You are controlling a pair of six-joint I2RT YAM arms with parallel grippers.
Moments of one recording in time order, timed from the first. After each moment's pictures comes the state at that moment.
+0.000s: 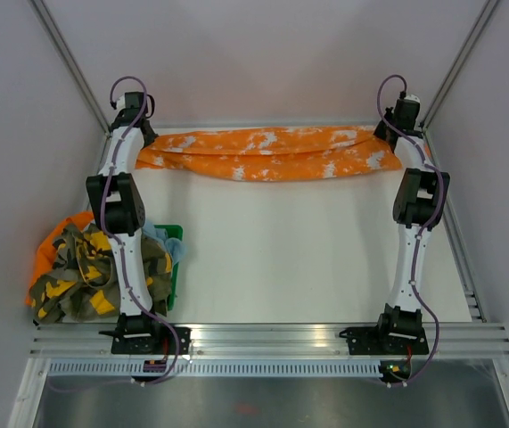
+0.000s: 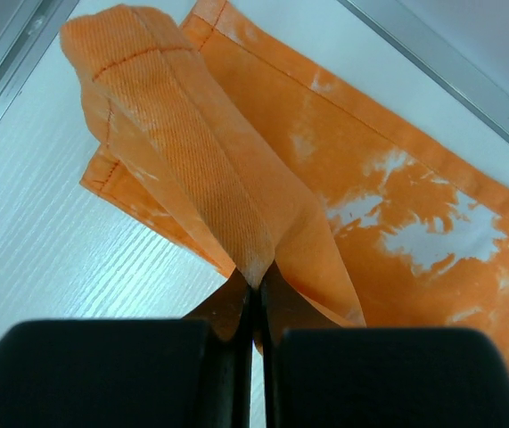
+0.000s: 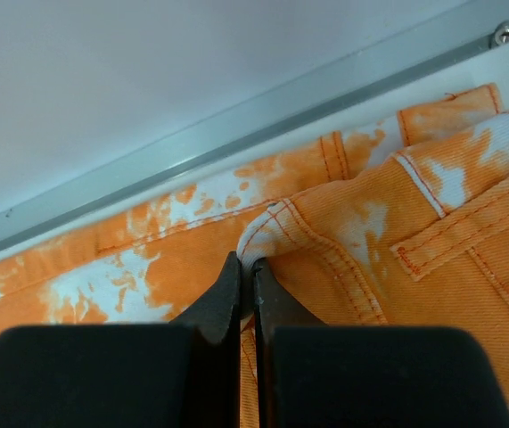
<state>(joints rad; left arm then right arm) 0.08 2.37 2.20 -0.64 -0.33 -0.45 -0.17 2.60 2.25 -0.18 -0.03 0.31</state>
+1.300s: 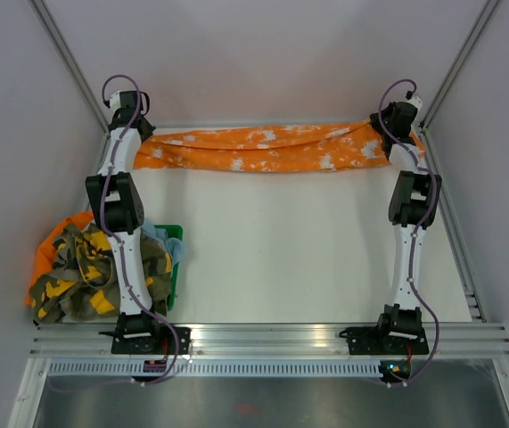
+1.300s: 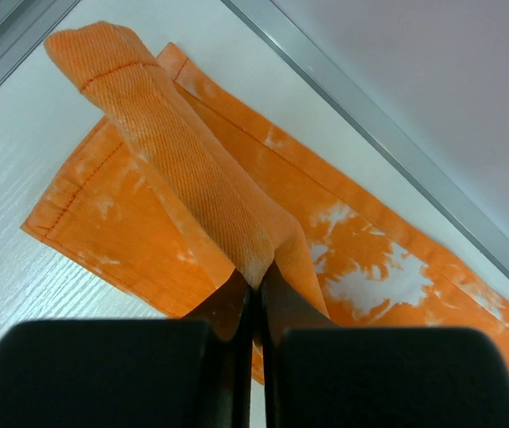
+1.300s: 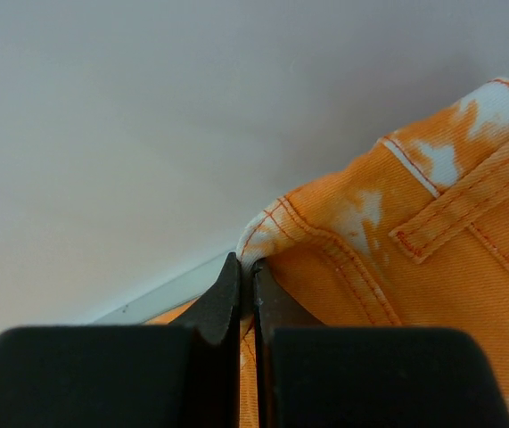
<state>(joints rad) 0.10 2.42 2.23 -0.52 -0.28 -0.56 -0.17 2.74 2.32 0.15 -0.09 0.60</state>
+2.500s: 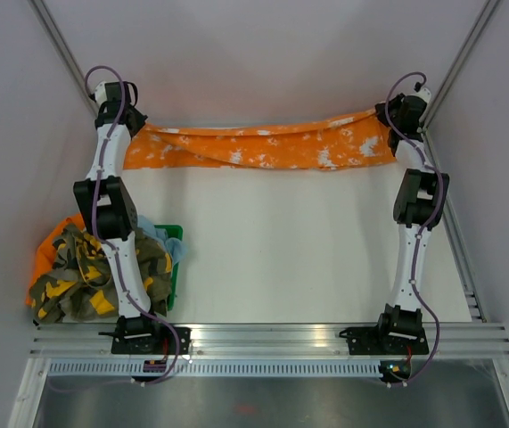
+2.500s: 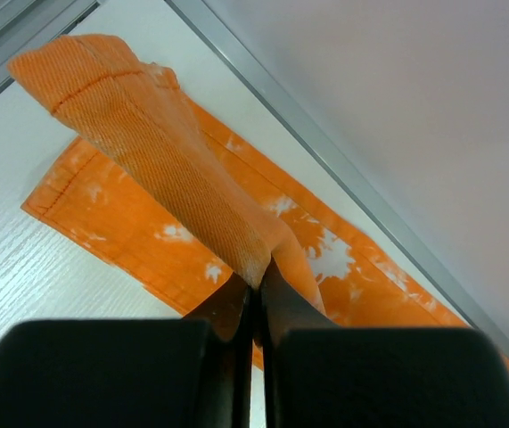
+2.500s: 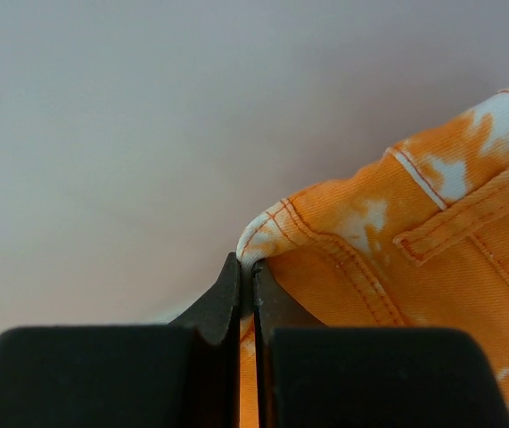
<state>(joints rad) 0.13 2.27 2.17 -0.52 -0.21 -0.67 -0.19 2.63 2.24 0.22 -0.14 0.61</state>
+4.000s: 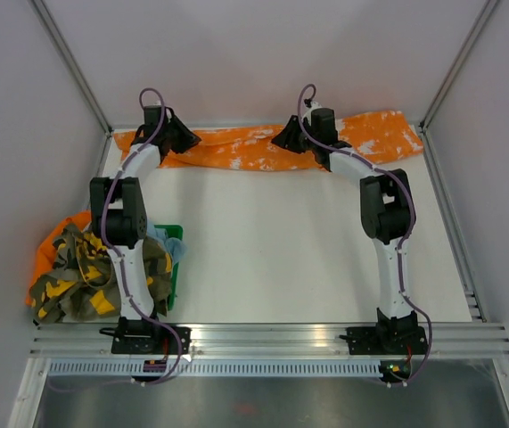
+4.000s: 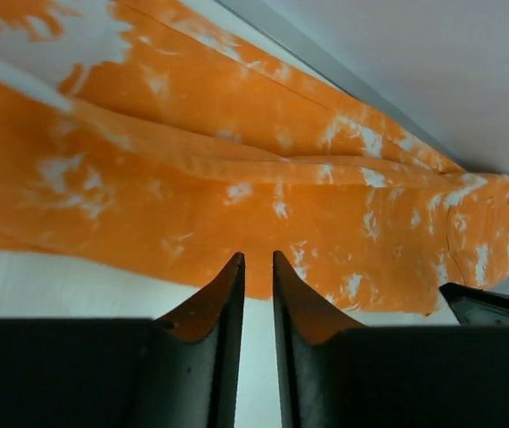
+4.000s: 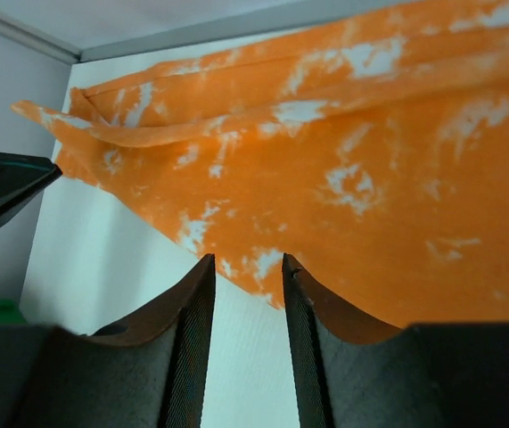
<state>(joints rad) -0.02 2.13 1.72 -0.20 0.25 -0.69 0.29 2.30 1.82 0.08 -0.37 0.57</state>
